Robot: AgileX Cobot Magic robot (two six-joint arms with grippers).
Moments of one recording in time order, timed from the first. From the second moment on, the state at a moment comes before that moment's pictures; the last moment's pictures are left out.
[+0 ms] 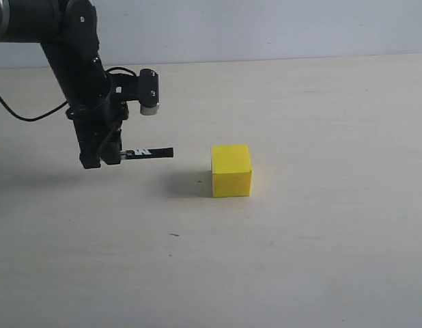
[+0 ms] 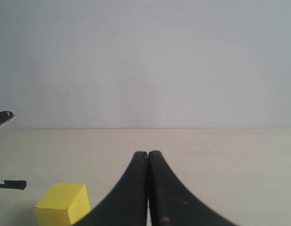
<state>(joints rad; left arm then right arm) -0.43 2.07 -1.49 -0.06 1.04 1.13 0.10 0.01 0.00 0.32 0.09 -0.23</state>
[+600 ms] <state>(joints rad) -0.60 2.18 -1.63 -0.07 1.05 1.11 0.10 0.01 0.00 0.32 0.09 -0.23</state>
